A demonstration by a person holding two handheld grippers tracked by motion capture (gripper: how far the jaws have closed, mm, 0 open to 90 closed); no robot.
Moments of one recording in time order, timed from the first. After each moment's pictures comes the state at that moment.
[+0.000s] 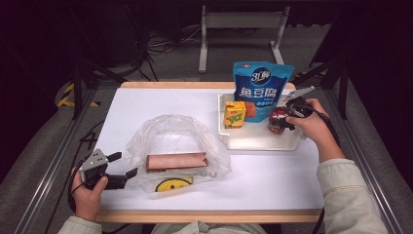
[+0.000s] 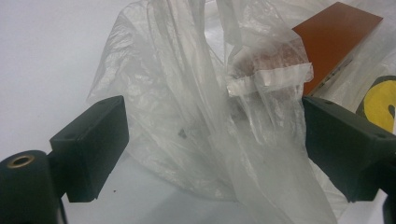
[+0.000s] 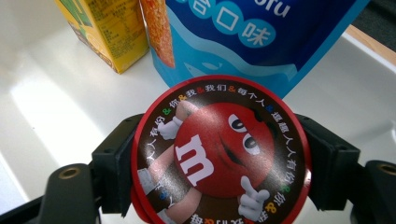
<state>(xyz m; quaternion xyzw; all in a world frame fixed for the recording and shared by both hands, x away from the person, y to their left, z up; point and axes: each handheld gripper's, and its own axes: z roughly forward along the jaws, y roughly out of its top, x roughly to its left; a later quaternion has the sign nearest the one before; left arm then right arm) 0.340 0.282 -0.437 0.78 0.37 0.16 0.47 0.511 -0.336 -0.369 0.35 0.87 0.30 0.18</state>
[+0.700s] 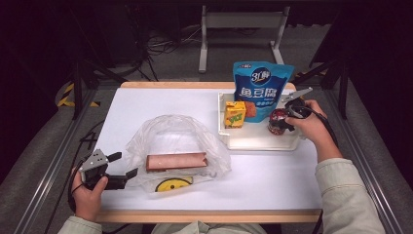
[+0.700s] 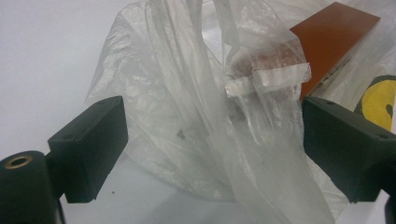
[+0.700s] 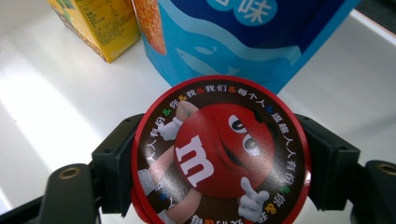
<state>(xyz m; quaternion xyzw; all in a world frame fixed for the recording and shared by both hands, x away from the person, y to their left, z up) 0.340 0.281 -0.437 0.79 0.36 0.16 0.48 0.516 -0.337 -0.377 0.36 0.87 0.29 0.18</state>
